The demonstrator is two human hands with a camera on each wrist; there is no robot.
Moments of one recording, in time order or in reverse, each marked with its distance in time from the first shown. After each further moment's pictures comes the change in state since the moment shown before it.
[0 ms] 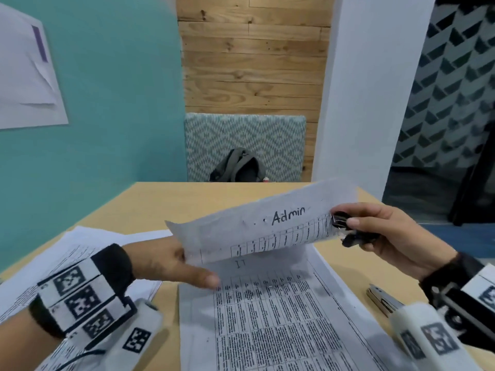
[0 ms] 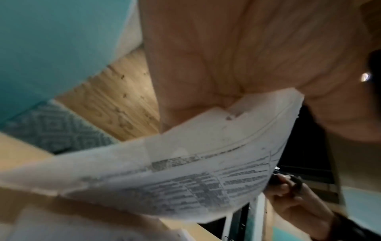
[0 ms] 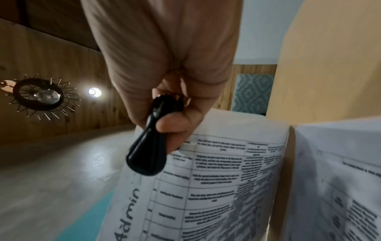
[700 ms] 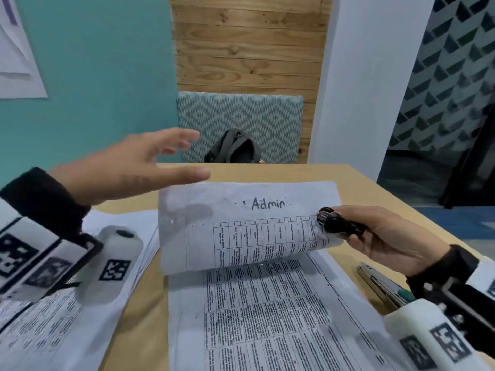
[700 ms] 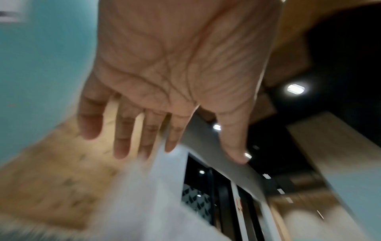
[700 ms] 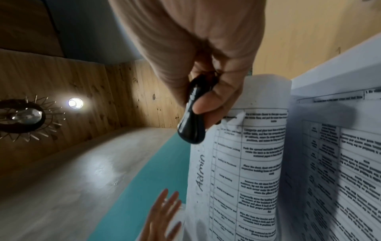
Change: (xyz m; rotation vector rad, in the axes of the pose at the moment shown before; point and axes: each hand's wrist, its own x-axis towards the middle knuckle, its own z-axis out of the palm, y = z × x) left_hand -0.012 0.058 -0.035 0.392 0.561 -0.119; right_hand -0.010 0.007 0.009 0.169 0.185 0.393
